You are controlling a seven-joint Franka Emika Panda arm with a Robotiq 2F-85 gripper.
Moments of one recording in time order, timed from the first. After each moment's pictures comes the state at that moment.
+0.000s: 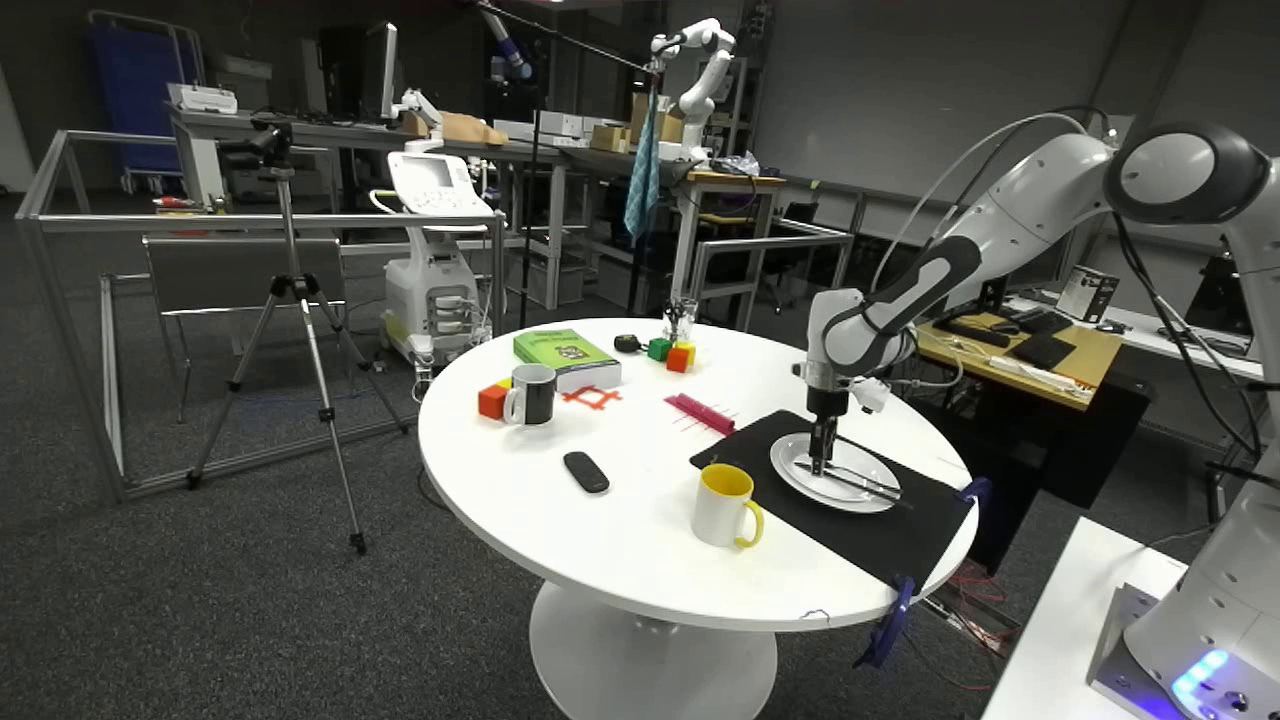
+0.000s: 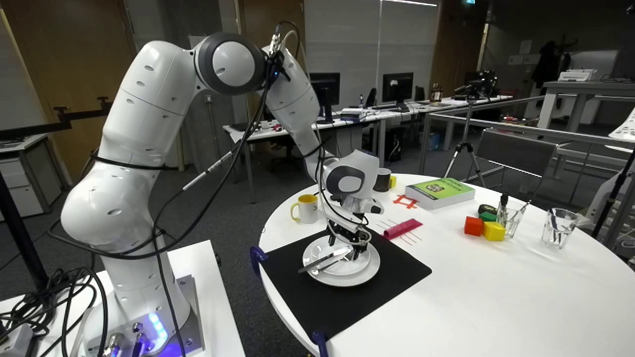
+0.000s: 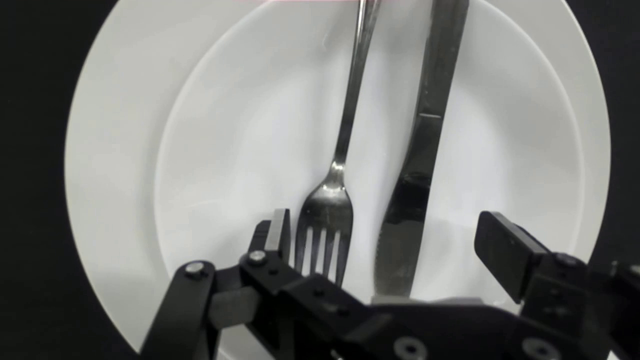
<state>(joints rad) -0.08 0.56 0.05 -2.06 0.00 2.42 -0.36</state>
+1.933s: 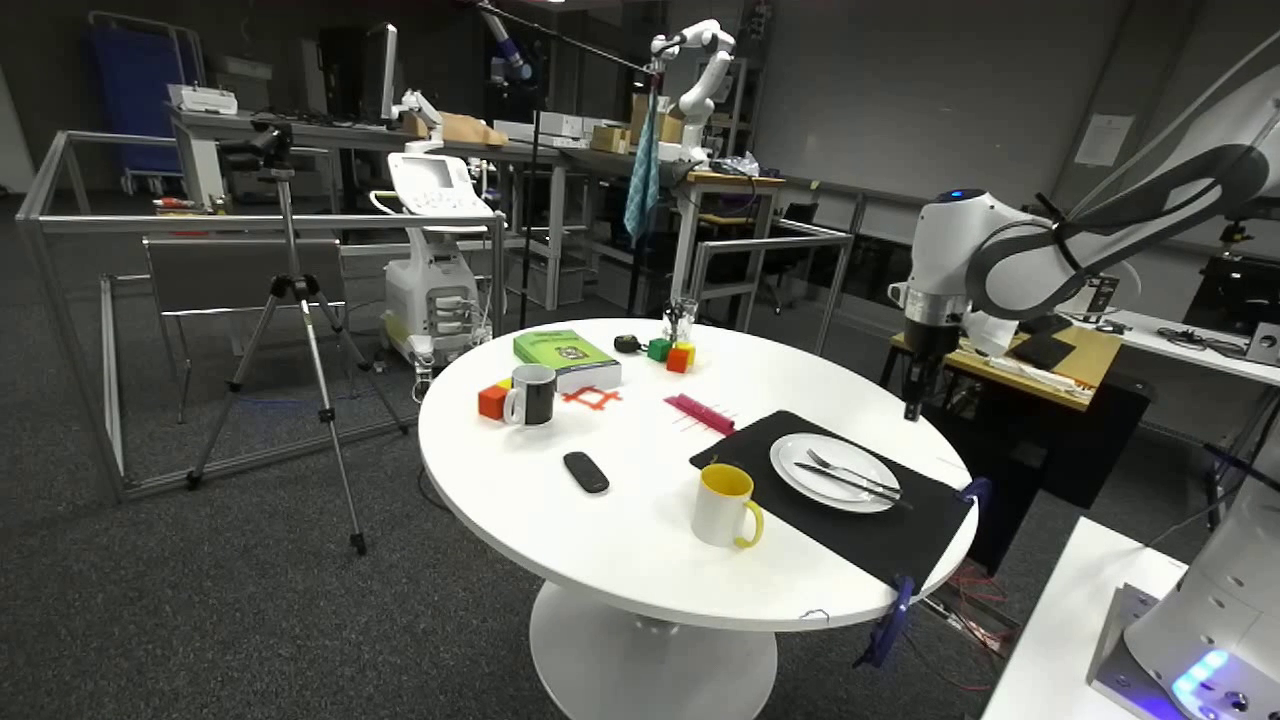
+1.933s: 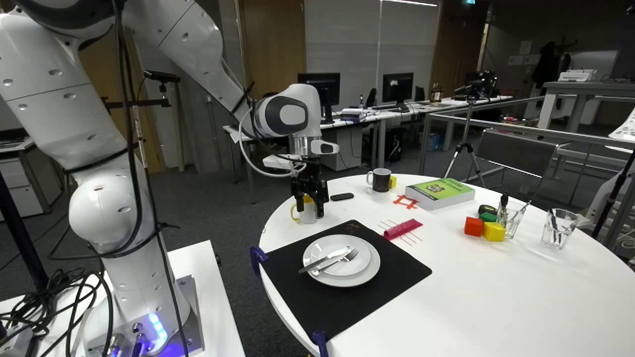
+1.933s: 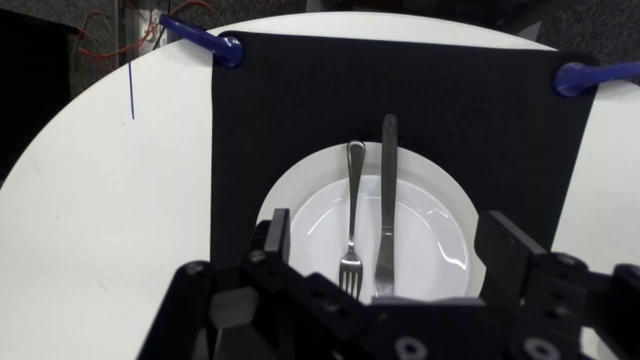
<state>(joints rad) 0.03 -0.21 0.02 -2.57 -0.27 2.26 0.08</state>
